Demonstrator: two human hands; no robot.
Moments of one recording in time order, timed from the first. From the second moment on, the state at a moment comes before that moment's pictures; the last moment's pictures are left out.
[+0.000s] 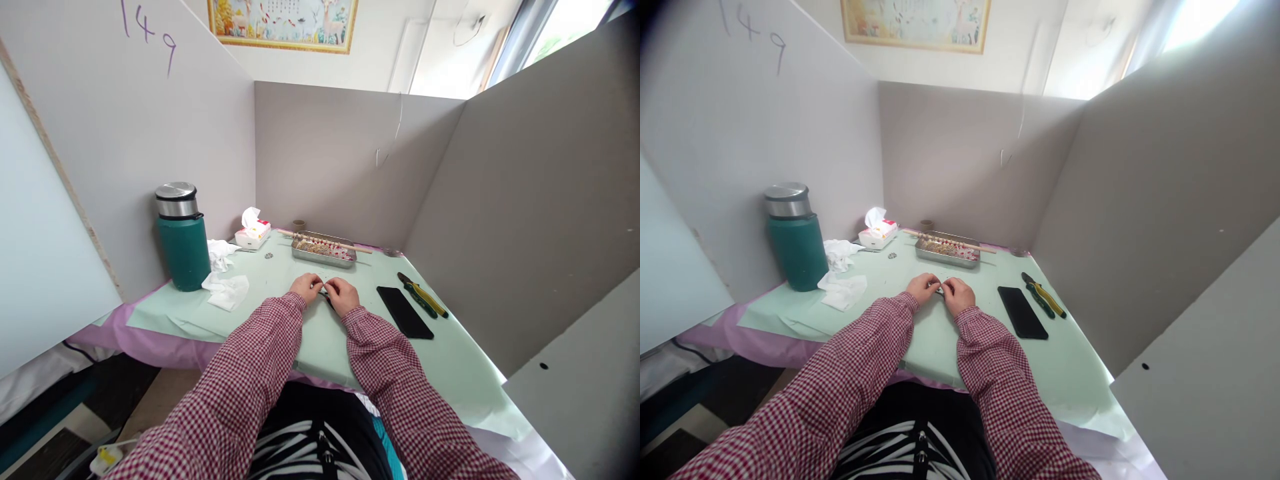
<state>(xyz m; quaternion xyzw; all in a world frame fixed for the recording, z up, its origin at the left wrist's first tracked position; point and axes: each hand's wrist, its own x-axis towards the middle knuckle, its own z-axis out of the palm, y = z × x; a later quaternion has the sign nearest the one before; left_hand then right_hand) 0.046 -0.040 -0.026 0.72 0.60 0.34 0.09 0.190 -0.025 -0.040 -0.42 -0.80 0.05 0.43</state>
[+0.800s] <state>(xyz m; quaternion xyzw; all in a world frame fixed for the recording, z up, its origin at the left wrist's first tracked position) 0.045 -0.040 -0.027 0.73 0.60 0.32 0.10 0.190 -0.021 -0.044 -0.41 -0.80 0.07 0.43</state>
